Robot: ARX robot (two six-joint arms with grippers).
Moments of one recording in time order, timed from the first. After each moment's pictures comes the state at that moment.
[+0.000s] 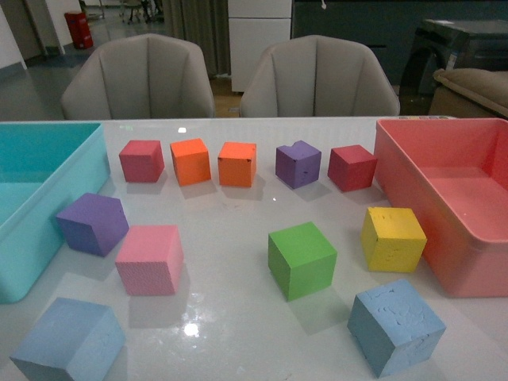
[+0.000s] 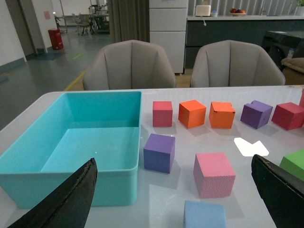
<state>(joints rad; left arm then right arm) 0.00 0.01 0.01 0.00 0.00 -0.01 0.00 0.00 0.01 0.00 0.00 0.00</state>
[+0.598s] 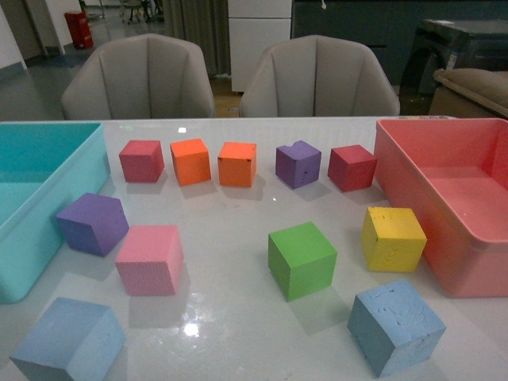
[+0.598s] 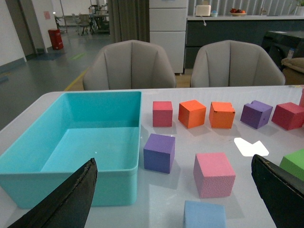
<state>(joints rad) 0.00 0.01 0.01 0.00 0.00 -0.01 0.00 0.00 0.01 0.00 0.00 0.00</state>
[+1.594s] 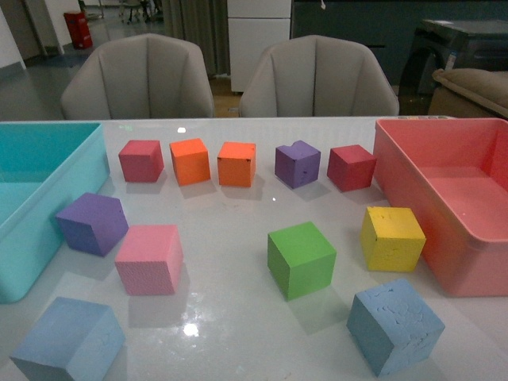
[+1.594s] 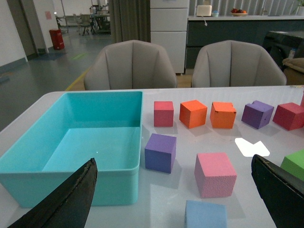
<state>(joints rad) 0.00 0.01 0.01 0.00 0.00 -0.01 0.24 0.72 0.24 0.35 0.18 0.14</state>
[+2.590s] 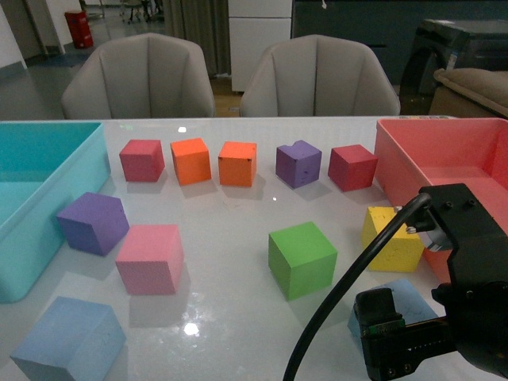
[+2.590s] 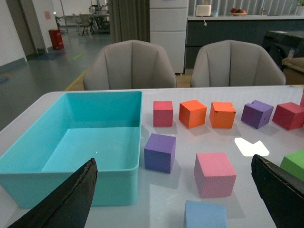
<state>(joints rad) 0.00 0.01 0.01 0.00 0.00 -0.01 0.35 1.77 0.53 0.49 0.03 0.12</state>
